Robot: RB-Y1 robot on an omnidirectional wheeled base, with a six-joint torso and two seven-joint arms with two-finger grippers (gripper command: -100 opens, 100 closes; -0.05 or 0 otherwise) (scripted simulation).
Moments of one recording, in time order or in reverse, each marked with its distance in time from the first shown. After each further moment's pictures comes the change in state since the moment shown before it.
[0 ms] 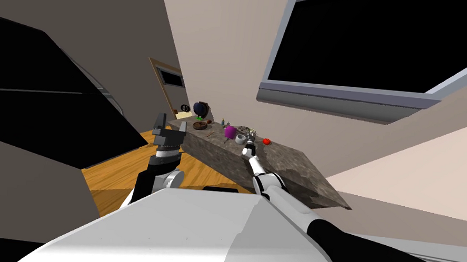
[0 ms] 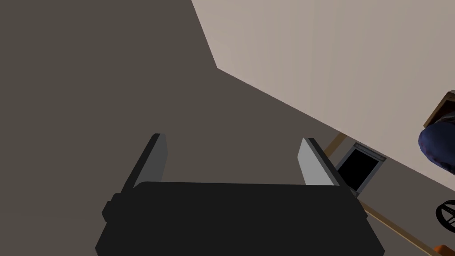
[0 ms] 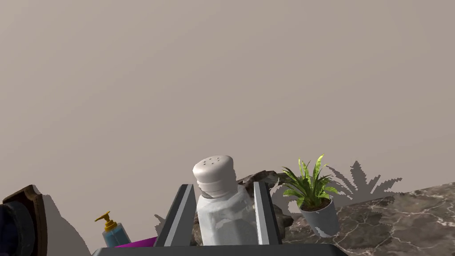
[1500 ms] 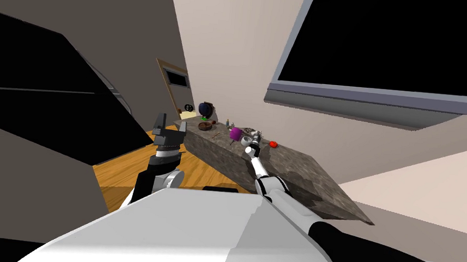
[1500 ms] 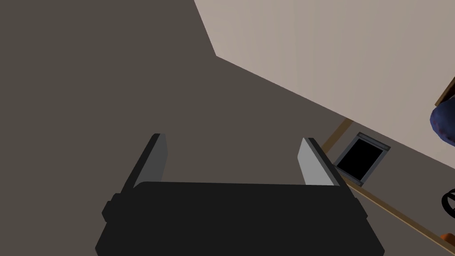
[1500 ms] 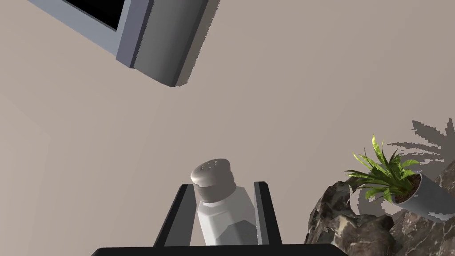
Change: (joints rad) left arm 0.000 0.000 0.000 0.000 0.000 0.000 0.000; right arm 0.057 -0.032 -0.019 -0.142 -0.270 -0.154 -0.374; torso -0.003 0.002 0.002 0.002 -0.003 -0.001
